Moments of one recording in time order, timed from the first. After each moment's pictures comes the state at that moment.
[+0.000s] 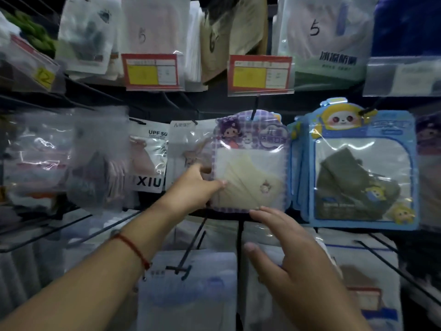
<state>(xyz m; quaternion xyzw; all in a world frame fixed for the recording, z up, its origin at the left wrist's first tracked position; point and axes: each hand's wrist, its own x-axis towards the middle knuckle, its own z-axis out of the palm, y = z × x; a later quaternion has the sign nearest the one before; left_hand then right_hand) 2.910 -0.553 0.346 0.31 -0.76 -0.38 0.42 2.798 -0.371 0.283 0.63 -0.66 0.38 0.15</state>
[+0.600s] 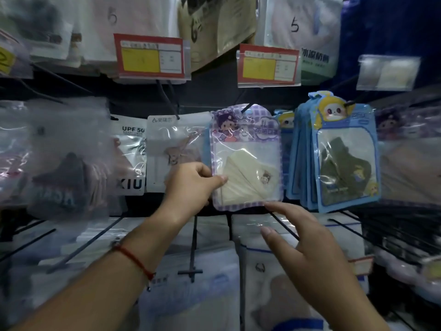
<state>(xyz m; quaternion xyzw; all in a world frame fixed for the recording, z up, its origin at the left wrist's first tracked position) 2.909 -0.569 0.334 0.22 -0.77 -0.38 0.47 2.813 -0.377 0.267 0.51 -0.69 0.47 0.19</state>
